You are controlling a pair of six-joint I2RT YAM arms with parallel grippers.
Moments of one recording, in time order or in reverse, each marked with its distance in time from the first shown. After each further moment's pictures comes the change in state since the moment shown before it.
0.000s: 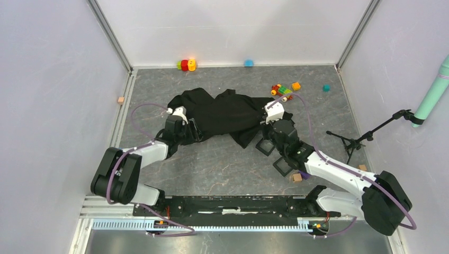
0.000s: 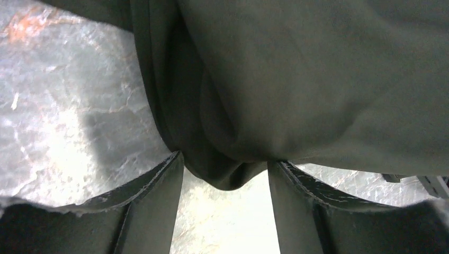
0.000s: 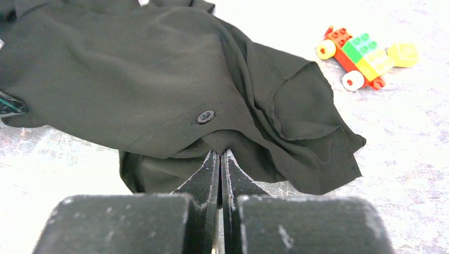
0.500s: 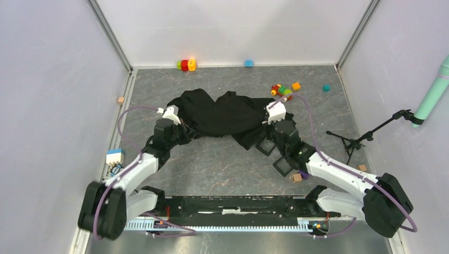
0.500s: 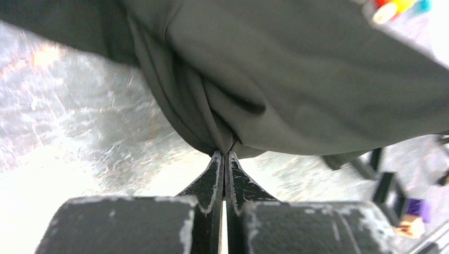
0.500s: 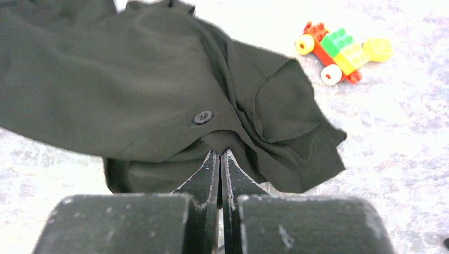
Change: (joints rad) left arm 0.027 -0.222 -0.044 -0.029 0.064 -0.020; right arm -0.008 -0.051 -0.073 0.053 0.043 -0.032
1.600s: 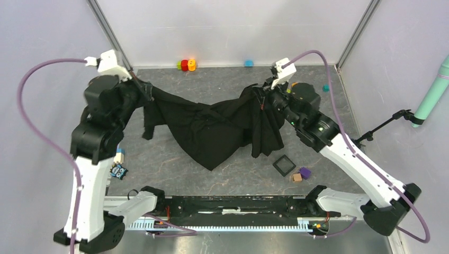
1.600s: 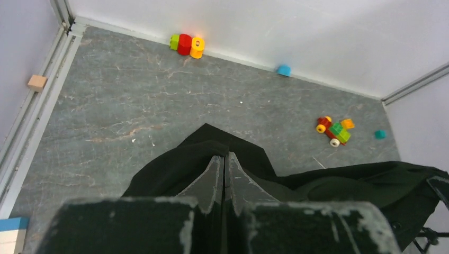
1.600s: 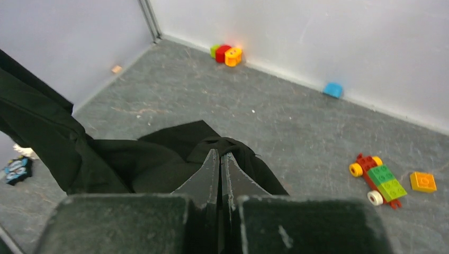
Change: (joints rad) left arm 0.001 -0.175 1.229 -1.062 -0.375 0.132; right arm -0.018 -0.005 0.696 -0.417 -0.313 0.062
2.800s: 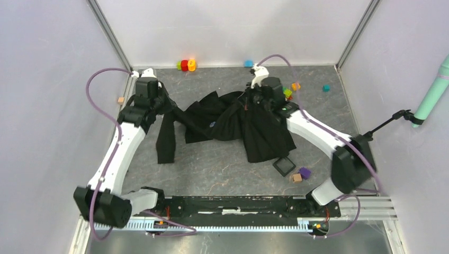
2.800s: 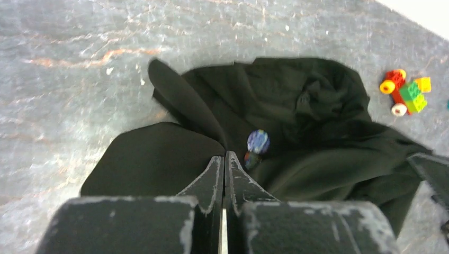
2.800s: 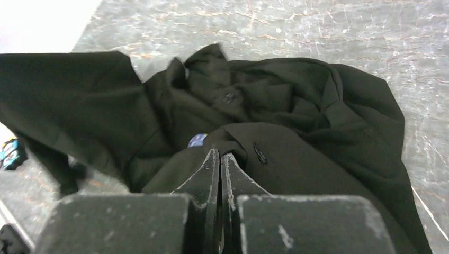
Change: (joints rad) left arm 0.076 0.130 -0.503 0.275 0.099 -0.108; right arm -0.137 0.383 -0.117 0.221 -0.212 0.210
